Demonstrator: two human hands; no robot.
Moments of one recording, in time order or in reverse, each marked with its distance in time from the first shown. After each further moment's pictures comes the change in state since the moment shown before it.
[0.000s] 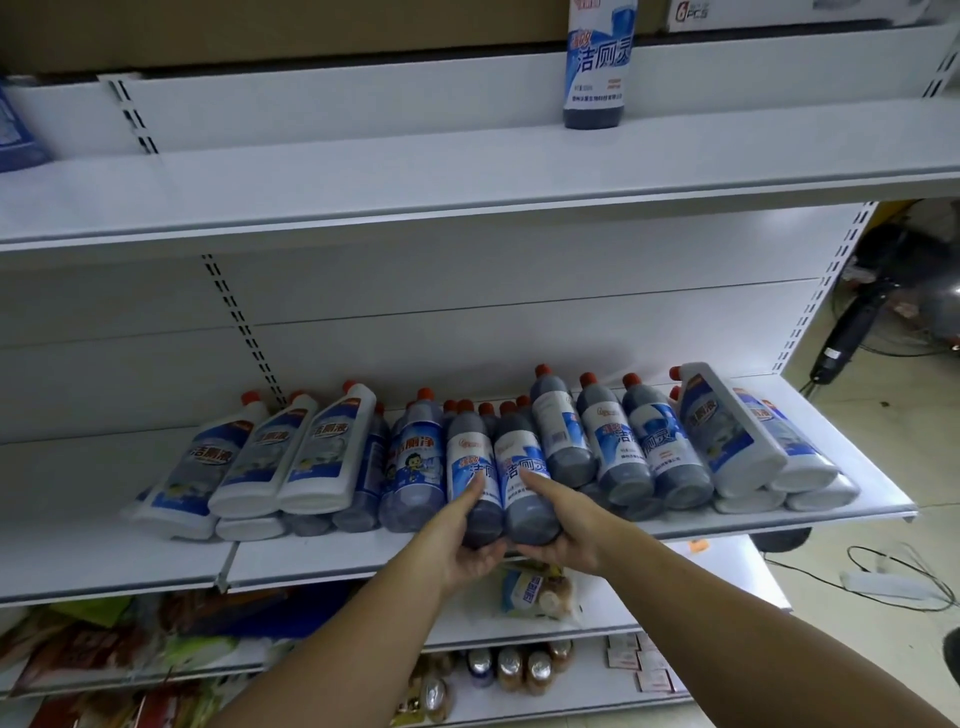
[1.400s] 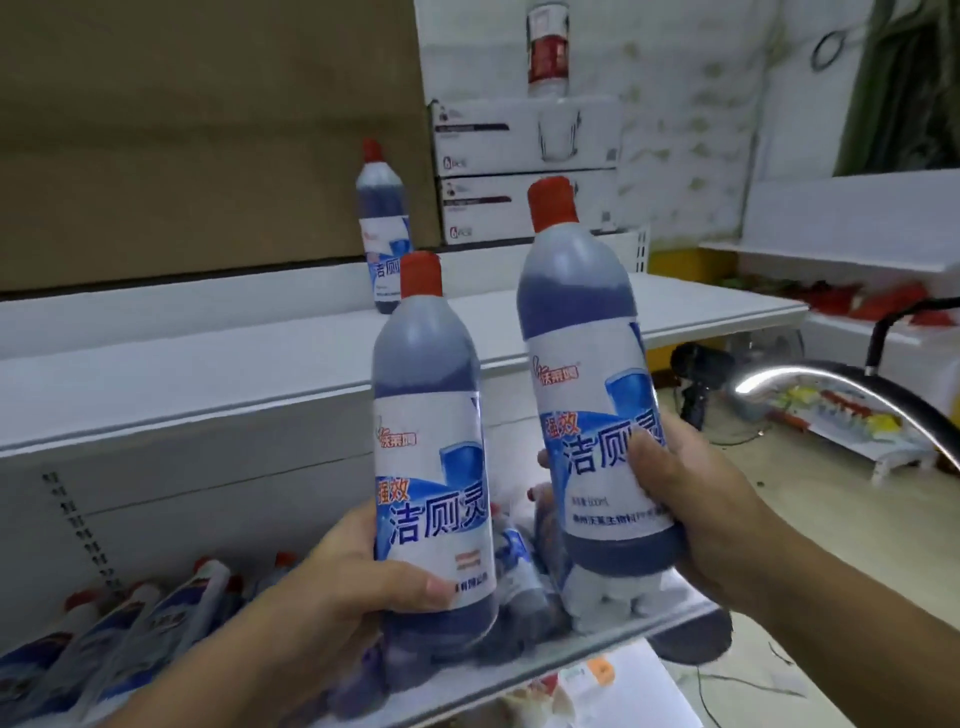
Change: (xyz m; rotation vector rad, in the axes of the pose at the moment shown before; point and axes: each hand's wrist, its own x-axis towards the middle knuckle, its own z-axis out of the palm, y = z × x) left_hand -0.189 -0.015 0.143 0.801 -0.829 0.613; right_hand -0.286 -0.120 -0.102 -0.393 -0.060 -1.028
